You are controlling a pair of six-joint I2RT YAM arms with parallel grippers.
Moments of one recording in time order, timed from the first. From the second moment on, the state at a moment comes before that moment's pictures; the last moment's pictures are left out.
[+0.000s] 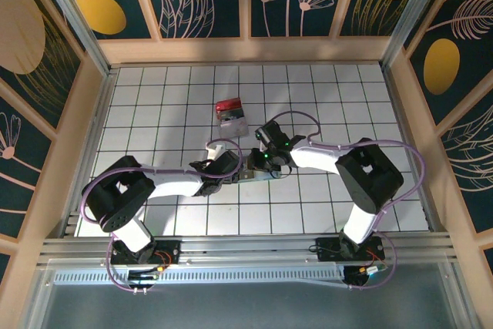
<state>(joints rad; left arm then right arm) -0.89 1.65 0.71 -0.13 -0.50 -0.75 0.74 1.74 0.94 -0.25 -0.26 0.71</state>
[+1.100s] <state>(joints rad) -0.89 1.66 0.71 -0.13 -0.50 -0.76 0.70 1.71 0.88 -0.12 -0.40 0.78</state>
